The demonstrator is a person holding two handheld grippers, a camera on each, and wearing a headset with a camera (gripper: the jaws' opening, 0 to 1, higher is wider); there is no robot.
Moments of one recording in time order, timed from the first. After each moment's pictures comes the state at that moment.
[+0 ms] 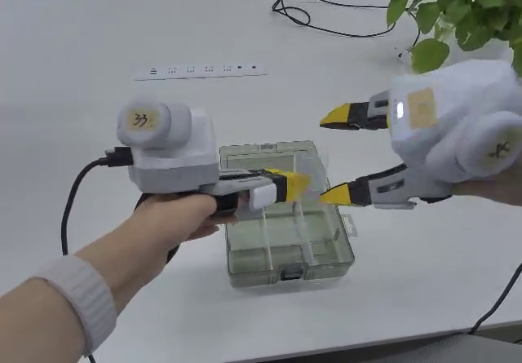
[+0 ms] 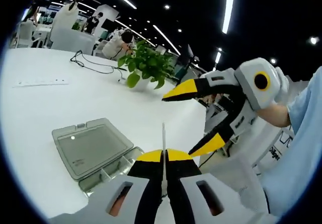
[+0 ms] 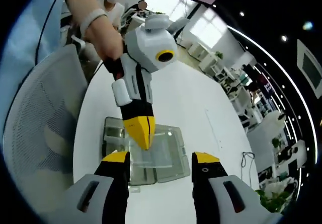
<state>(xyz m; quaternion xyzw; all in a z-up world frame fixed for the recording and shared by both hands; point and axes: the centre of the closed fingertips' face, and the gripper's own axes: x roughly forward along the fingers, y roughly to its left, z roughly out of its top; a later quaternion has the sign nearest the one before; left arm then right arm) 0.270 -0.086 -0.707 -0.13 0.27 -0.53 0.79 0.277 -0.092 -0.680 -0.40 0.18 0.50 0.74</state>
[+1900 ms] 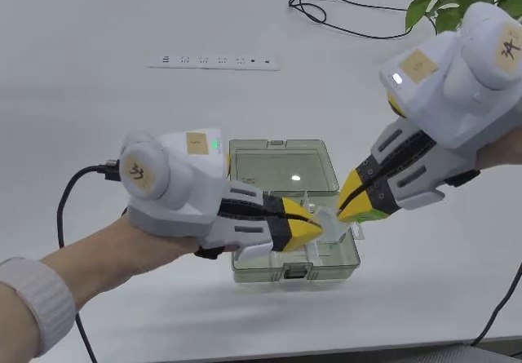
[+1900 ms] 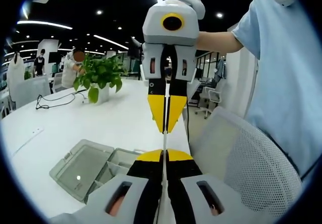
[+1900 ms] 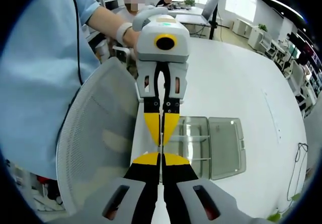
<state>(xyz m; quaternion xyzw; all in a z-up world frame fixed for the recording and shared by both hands) 0.217 -0.084 -0.711 0.04 0.15 -0.67 0.72 0.218 -0.085 -0.703 -0.34 0.34 0.65 0.59</state>
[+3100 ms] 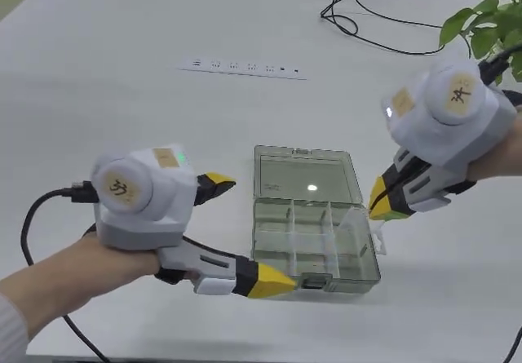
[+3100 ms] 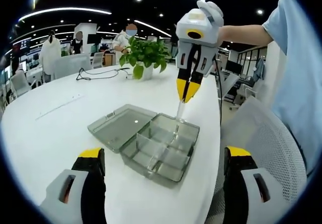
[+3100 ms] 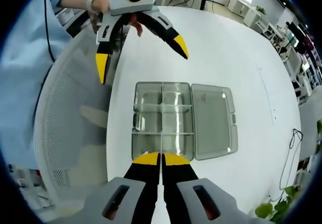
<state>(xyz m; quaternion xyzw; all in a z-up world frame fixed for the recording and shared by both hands) 0.248 -0.001 -0.749 0.05 0.23 -0.52 0.82 0.264 -0.113 -0.749 -0.42 0.41 0.58 0.57</state>
